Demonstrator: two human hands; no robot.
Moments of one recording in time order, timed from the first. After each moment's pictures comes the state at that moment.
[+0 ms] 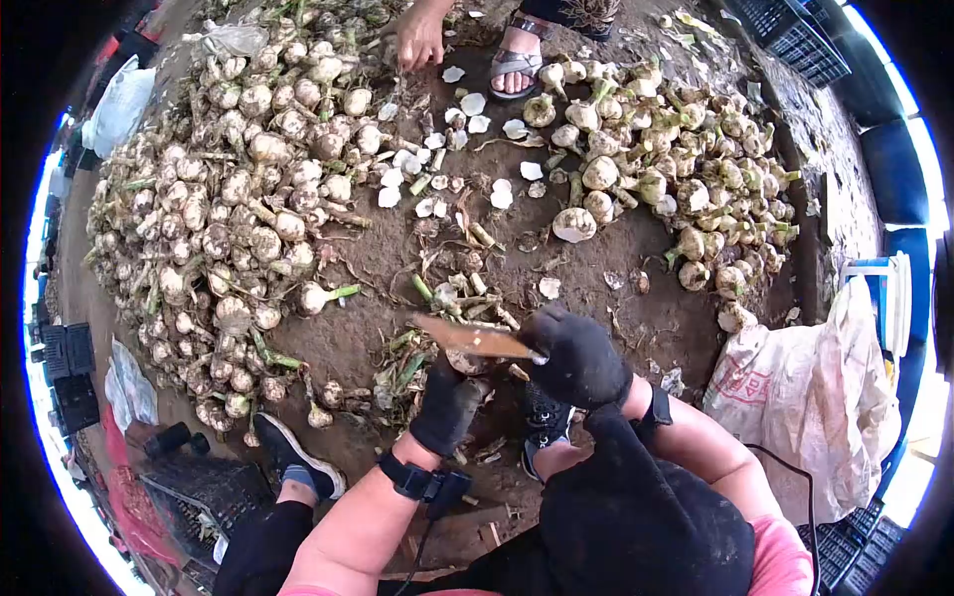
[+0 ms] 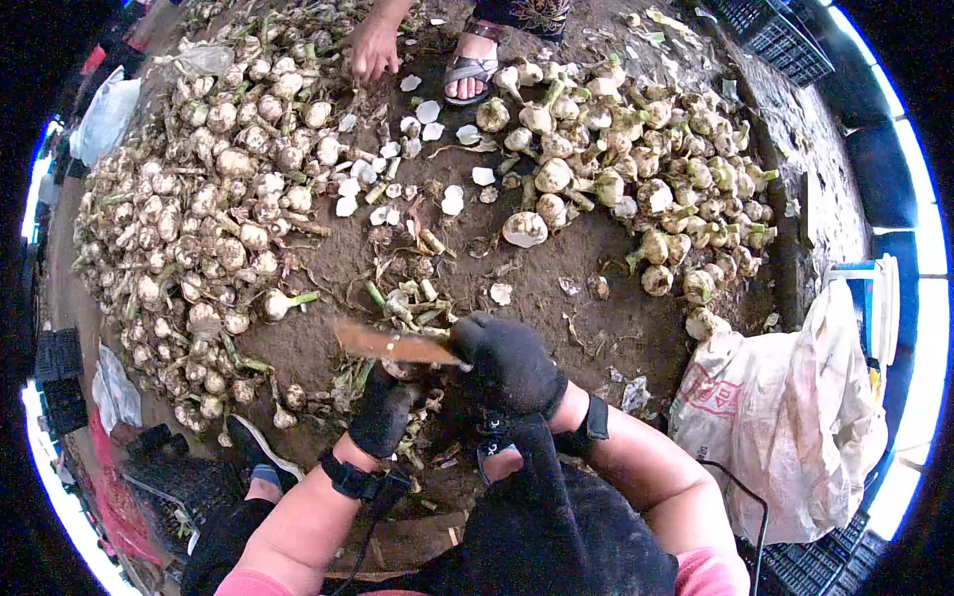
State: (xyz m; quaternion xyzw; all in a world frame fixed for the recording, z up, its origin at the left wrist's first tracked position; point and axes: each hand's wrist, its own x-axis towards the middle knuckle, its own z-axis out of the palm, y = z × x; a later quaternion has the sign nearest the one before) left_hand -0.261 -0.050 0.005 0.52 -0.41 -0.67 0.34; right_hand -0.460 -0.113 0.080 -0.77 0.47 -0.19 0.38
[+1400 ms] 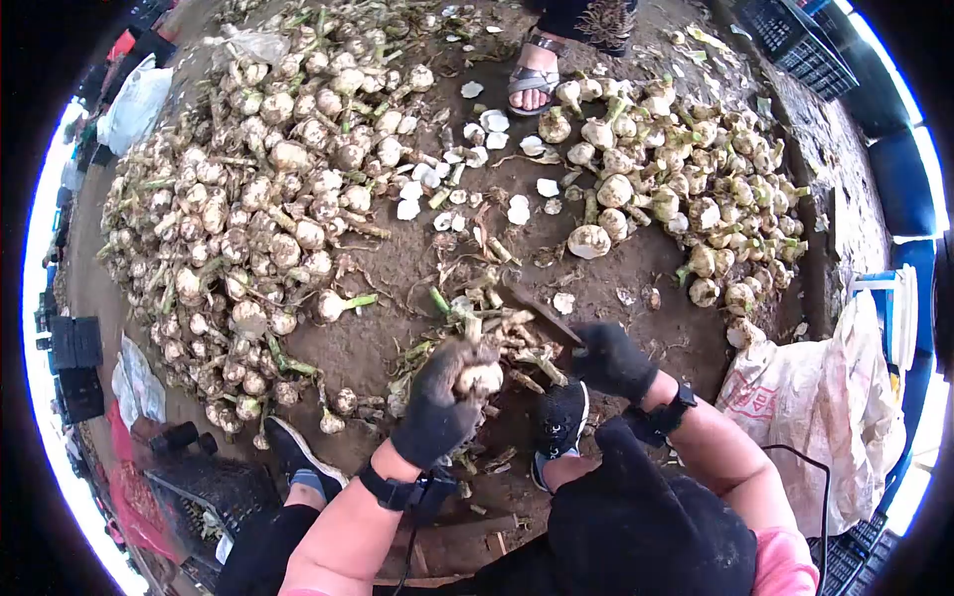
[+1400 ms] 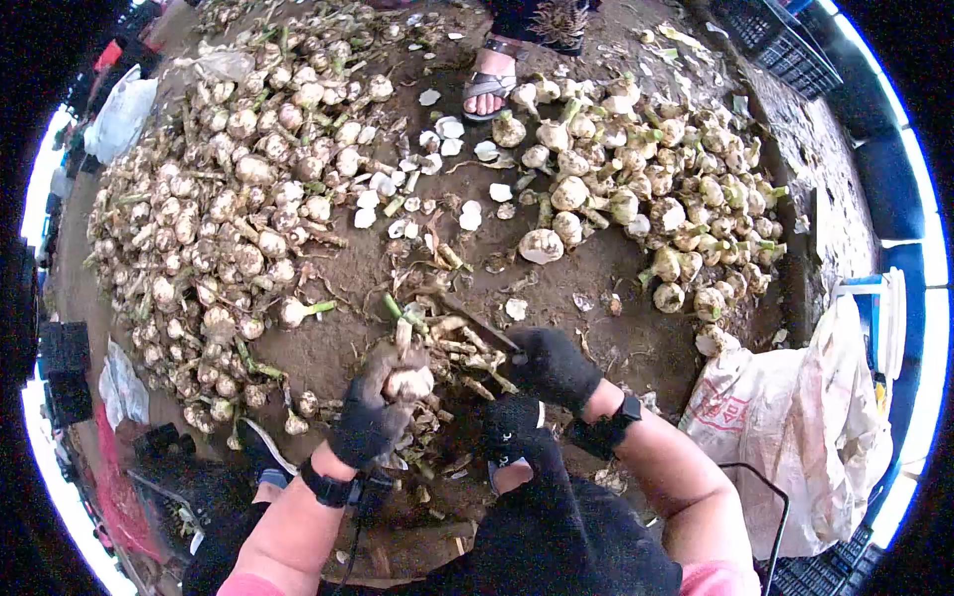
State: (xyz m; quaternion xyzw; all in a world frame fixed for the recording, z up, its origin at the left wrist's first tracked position) left_hand -0.239 -0.077 0.063 0.48 -0.60 -0.53 0.36; right_hand -0.494 -0.118 0.033 -0.67 0.52 -0.11 0.52
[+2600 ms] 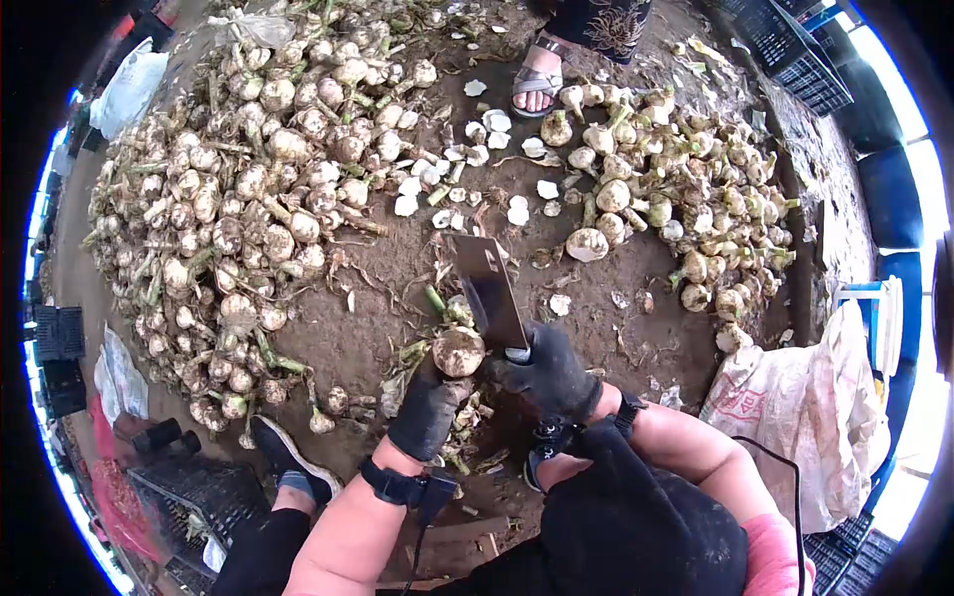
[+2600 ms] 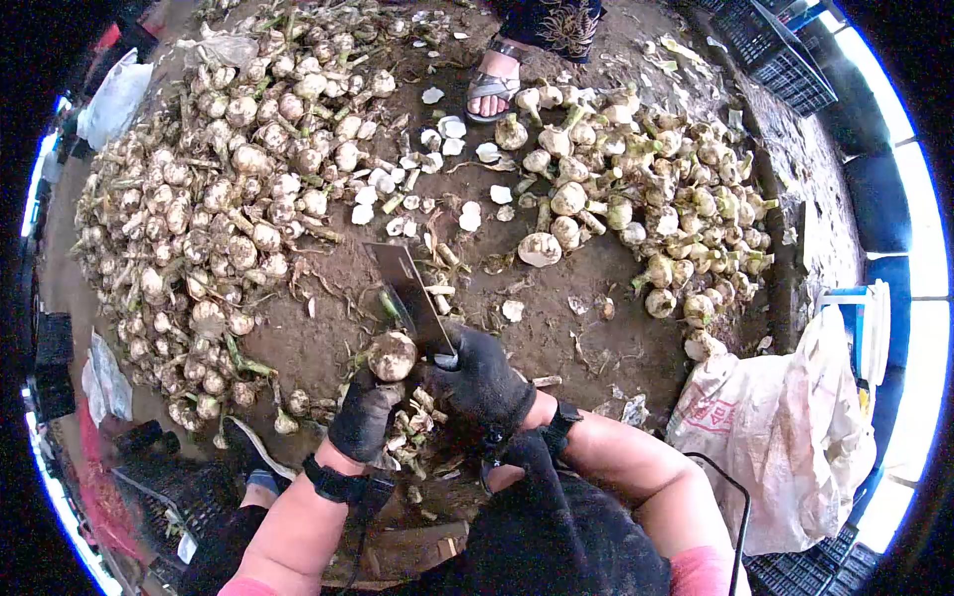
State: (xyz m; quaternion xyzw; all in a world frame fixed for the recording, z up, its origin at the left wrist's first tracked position) left_hand -0.224 -0.066 0.032 0.49 -0.38 -0.67 0.41; right_hand -0.406 -0.115 0.070 -0.49 0.44 -0.27 0.70
